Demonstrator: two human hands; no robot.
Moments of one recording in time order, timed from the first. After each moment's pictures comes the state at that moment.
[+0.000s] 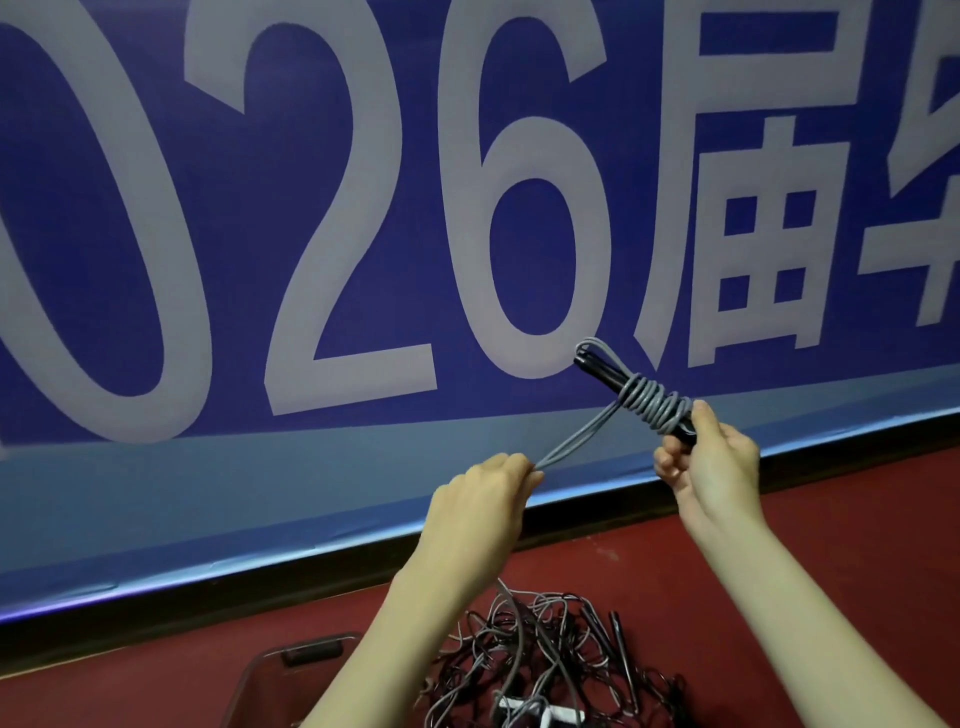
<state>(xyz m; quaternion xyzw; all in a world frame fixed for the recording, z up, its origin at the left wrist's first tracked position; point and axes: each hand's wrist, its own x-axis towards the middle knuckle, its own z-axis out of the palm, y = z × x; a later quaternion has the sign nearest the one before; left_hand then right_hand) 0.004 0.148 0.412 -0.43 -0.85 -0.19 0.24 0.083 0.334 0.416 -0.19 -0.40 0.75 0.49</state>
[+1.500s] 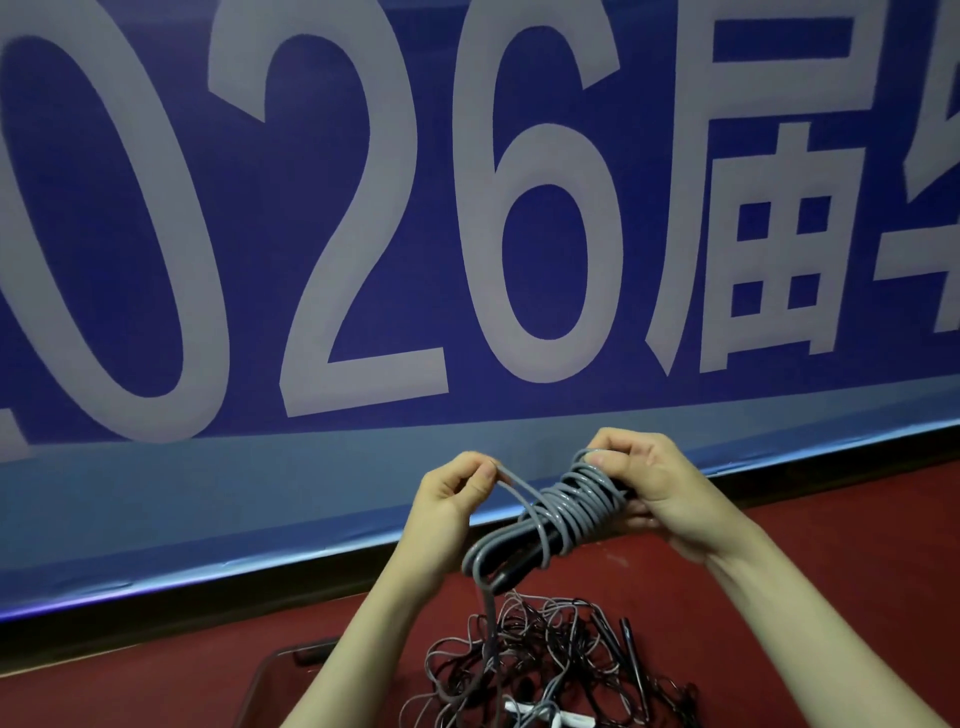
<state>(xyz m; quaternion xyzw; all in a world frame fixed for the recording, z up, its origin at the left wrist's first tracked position) -0.014 0.119 0.409 -0.40 -0.69 -0.61 0.01 0.095 0.300 0.426 0.05 -0.71 0.68 0.18</state>
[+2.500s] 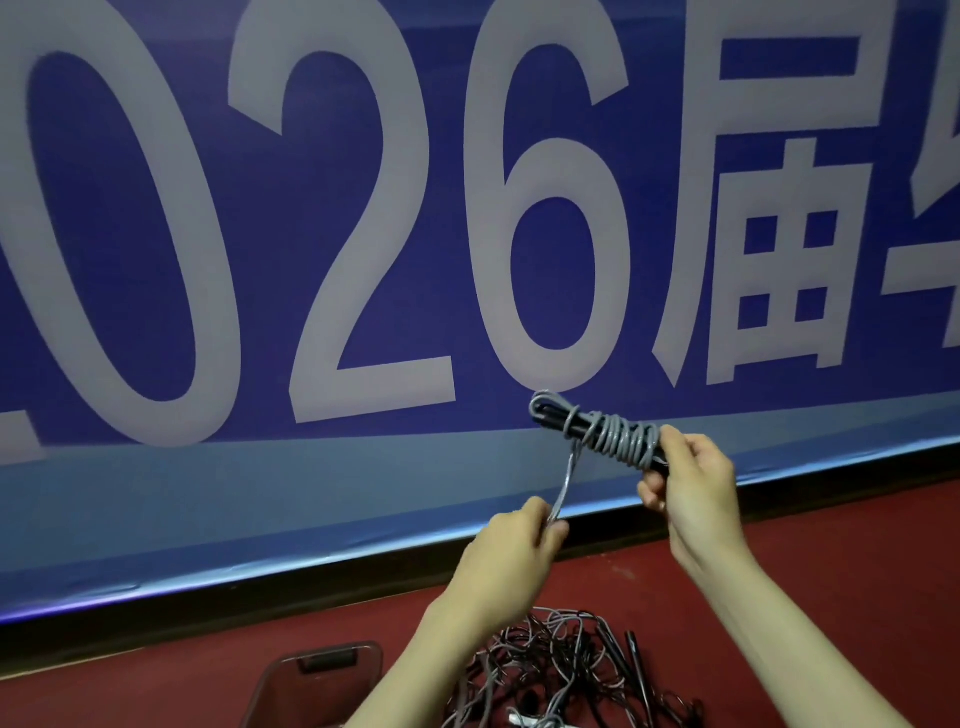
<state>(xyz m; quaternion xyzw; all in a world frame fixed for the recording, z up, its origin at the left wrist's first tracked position) 0.012 0.140 0.394 -0.41 -0.85 -0.35 0.00 0.075 0.306 0.409 -0.16 -0.53 0.69 0.46</state>
